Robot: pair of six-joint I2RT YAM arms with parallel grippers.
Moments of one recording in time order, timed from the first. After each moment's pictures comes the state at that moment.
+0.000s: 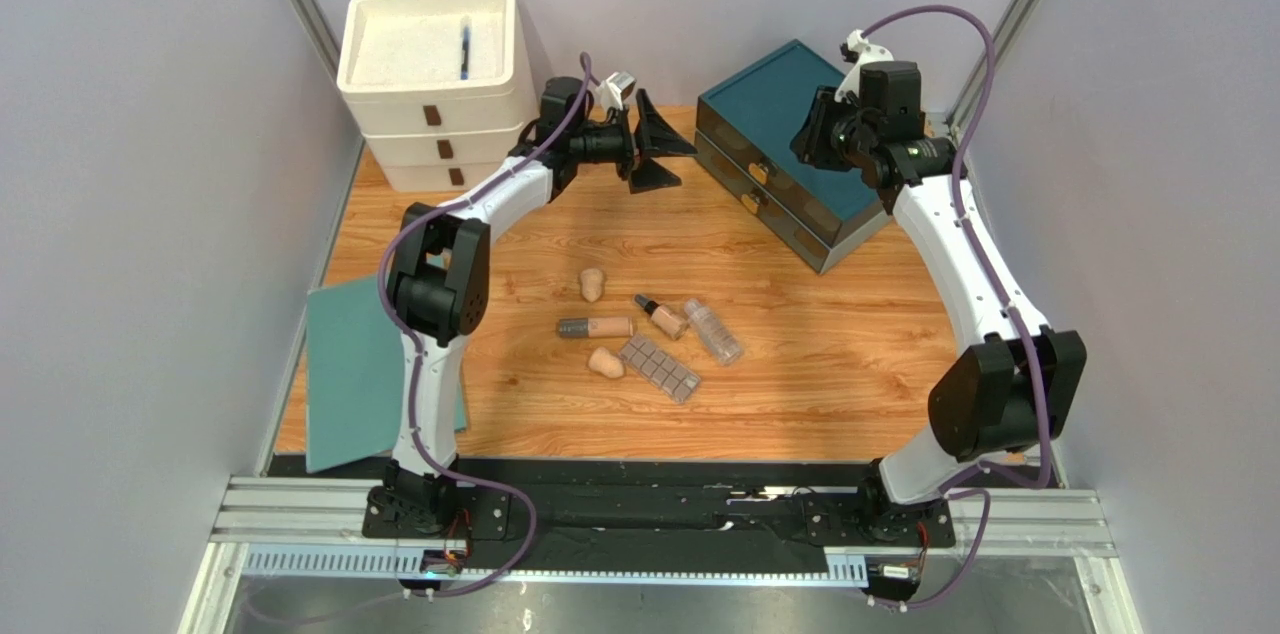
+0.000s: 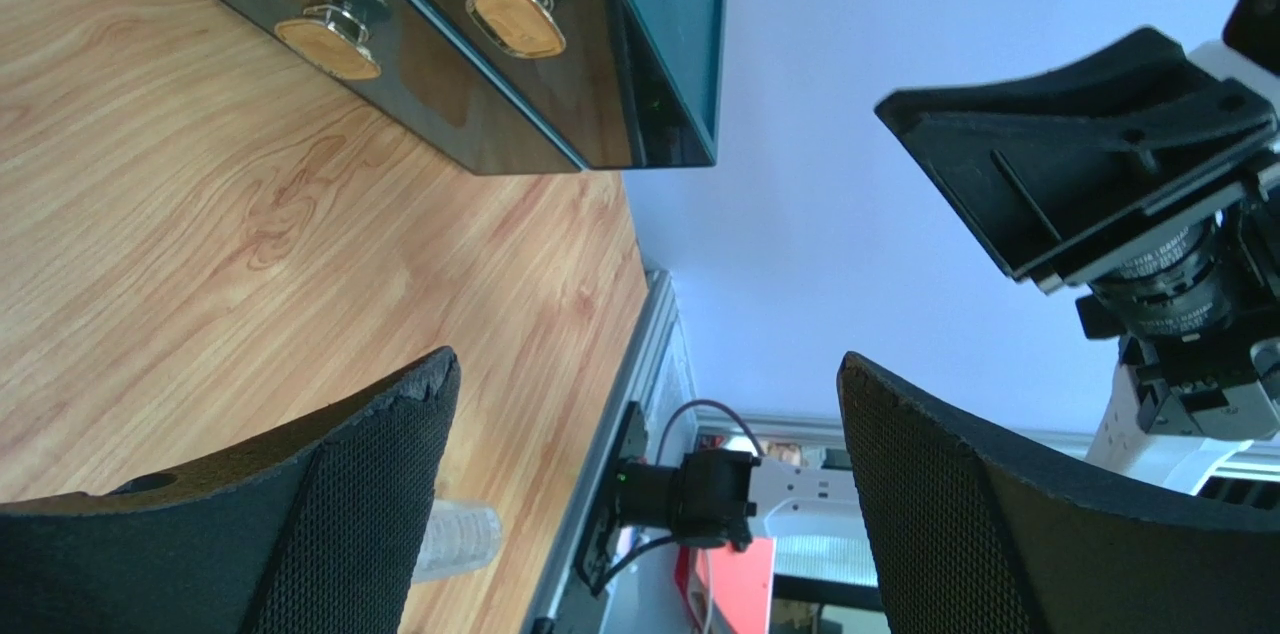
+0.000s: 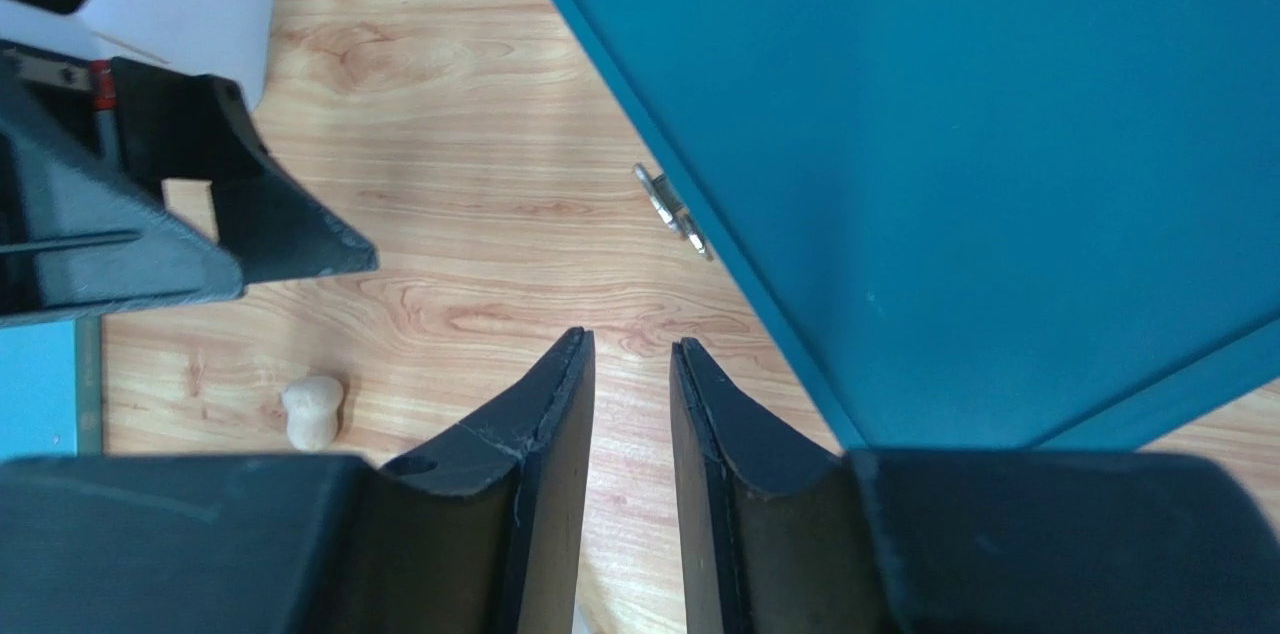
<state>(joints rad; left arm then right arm) -0.37 2.21 1.75 0.16 0.97 -1.07 0.16 1.55 1.55 -0.52 -0.13 0.27</state>
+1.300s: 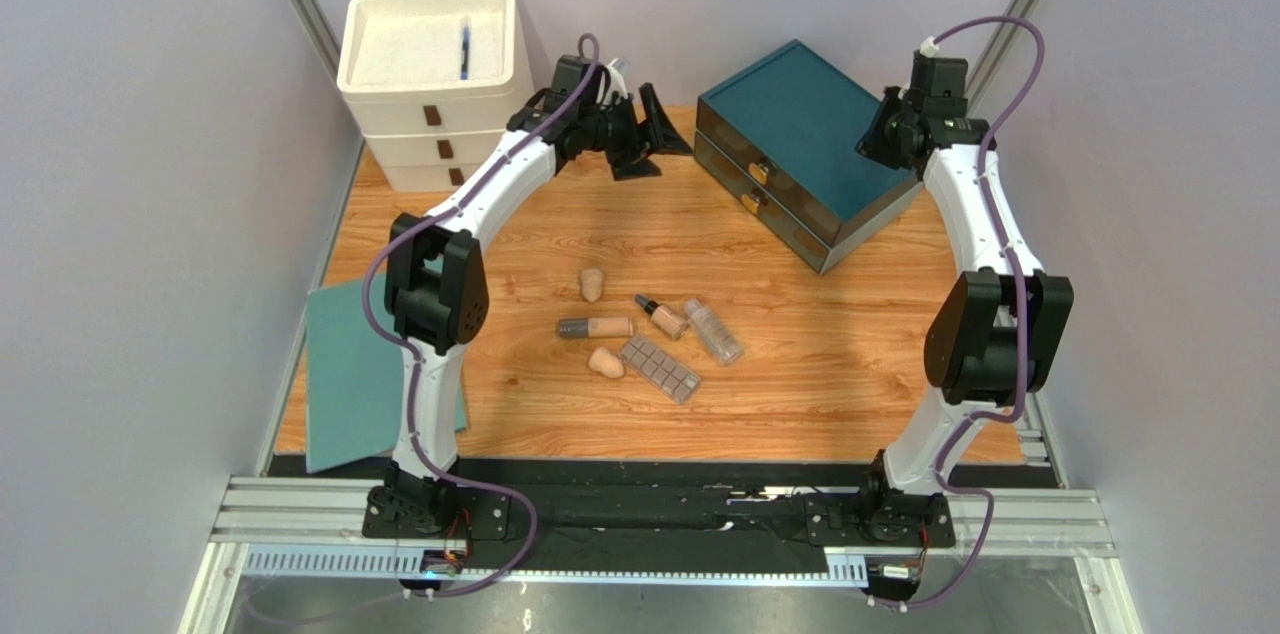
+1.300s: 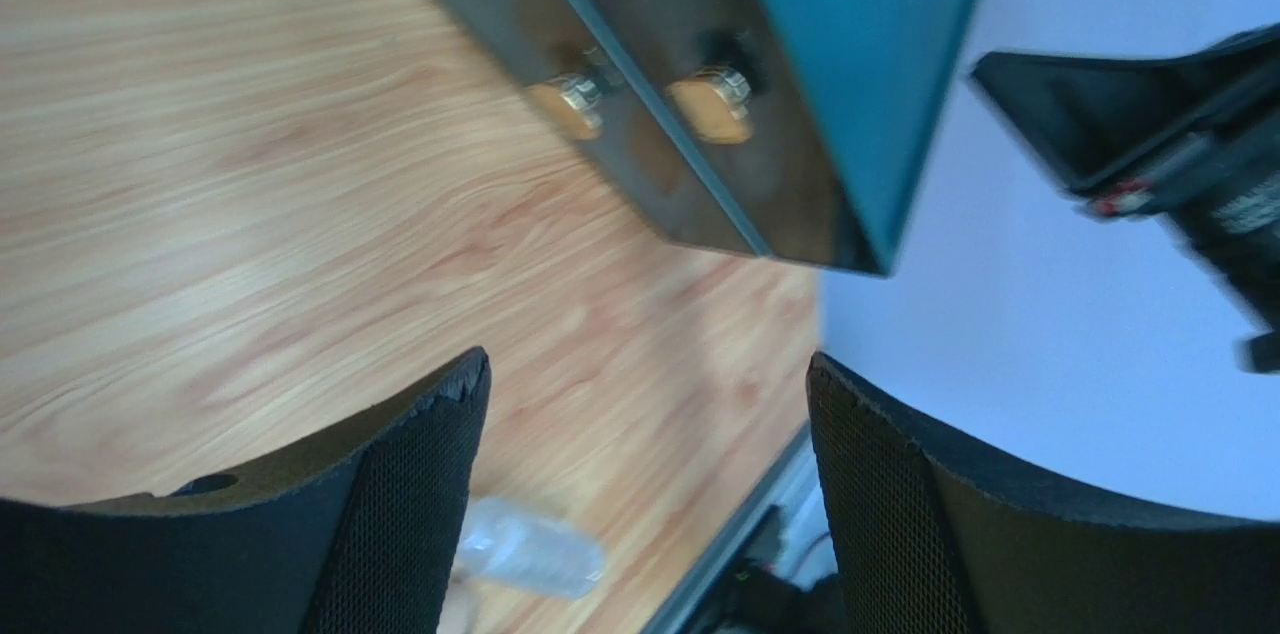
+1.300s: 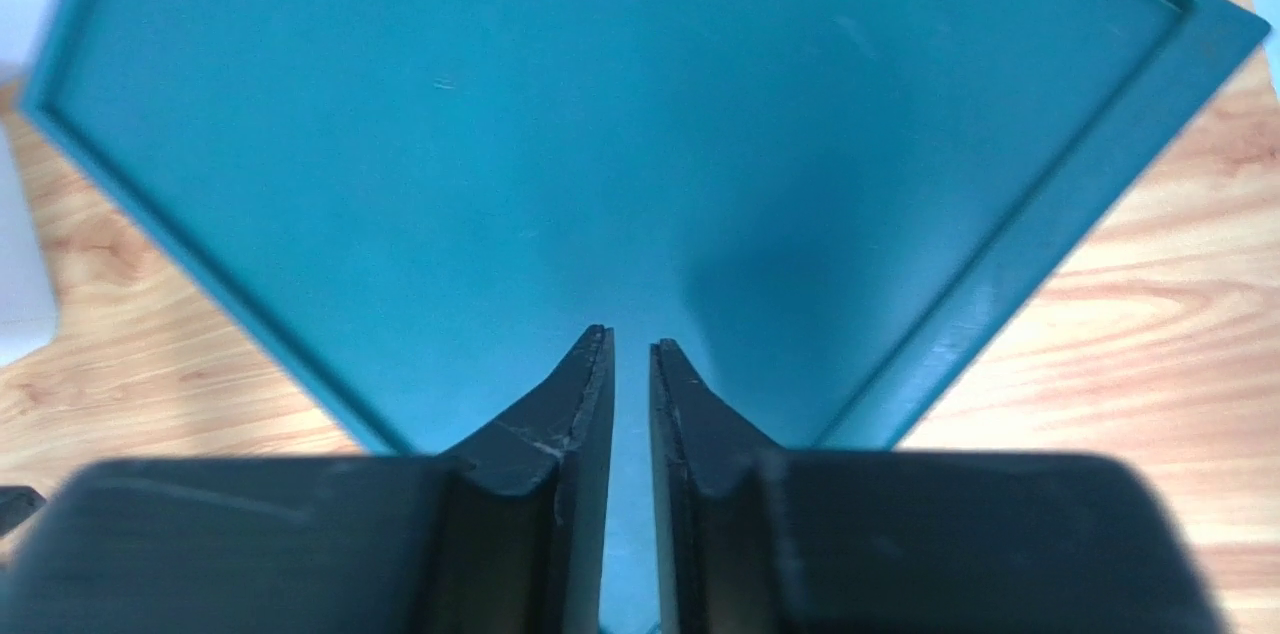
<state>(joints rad) -0.40 2.16 1.99 -0.46 0.55 -0.75 -0.06 1.79 1.68 -0.57 -0.07 0.37</state>
